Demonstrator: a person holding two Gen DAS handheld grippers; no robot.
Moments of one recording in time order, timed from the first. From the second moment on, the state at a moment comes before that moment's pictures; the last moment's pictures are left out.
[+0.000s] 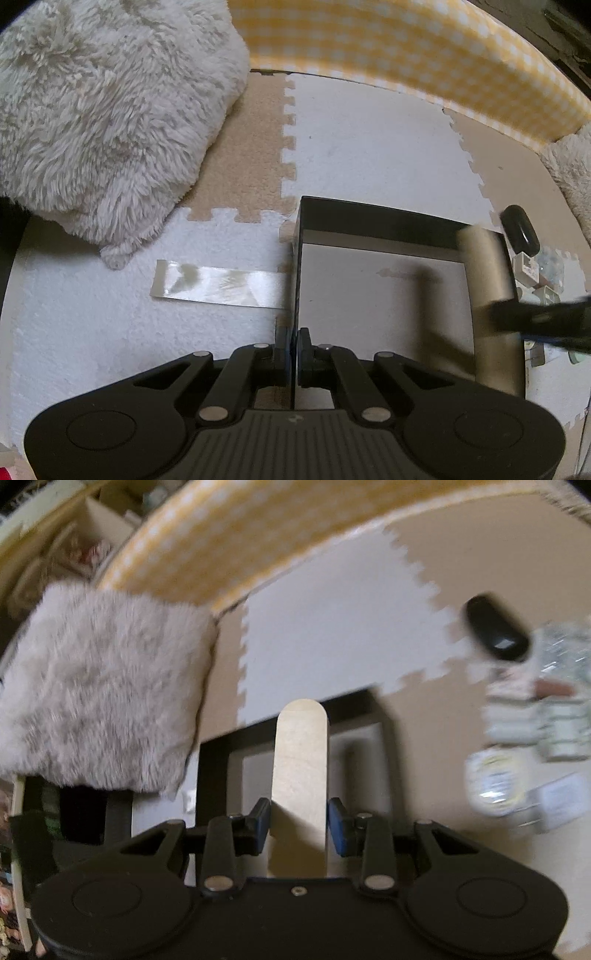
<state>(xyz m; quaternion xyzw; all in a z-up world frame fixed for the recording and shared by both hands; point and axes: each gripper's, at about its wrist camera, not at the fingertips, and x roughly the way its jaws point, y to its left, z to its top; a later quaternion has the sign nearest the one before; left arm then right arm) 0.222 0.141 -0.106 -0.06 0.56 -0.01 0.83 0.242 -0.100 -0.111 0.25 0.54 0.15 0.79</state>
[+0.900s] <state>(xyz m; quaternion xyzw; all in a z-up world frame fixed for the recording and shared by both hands) 0.222 0.145 -0.107 -0.07 0.56 -0.03 0.83 0.260 -0.047 -0.141 0.27 0.57 0.16 0.77</state>
